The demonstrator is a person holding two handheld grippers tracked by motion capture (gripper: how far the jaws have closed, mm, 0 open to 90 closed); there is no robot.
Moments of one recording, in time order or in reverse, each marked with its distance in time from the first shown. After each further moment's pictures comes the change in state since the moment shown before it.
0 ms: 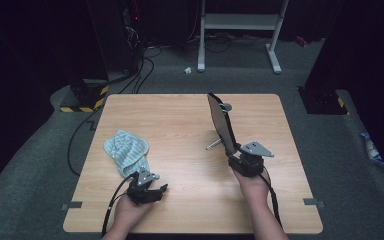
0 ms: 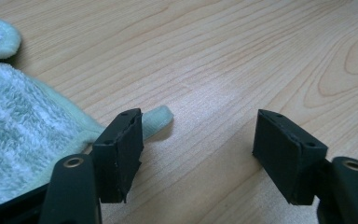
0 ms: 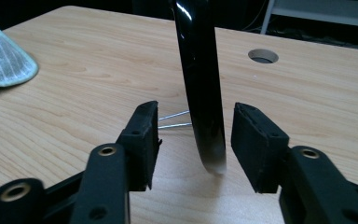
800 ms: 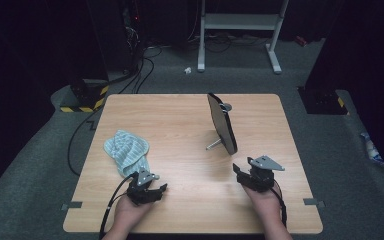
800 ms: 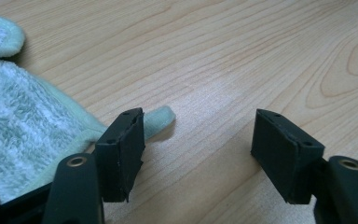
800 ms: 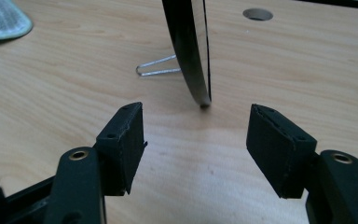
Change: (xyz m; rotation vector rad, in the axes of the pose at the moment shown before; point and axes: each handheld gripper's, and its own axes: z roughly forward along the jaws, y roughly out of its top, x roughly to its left) left arm 0.000 0.000 0.000 0.000 0.005 -0.007; right arm -0.014 -0.037 -0.026 0.080 0.005 -0.007
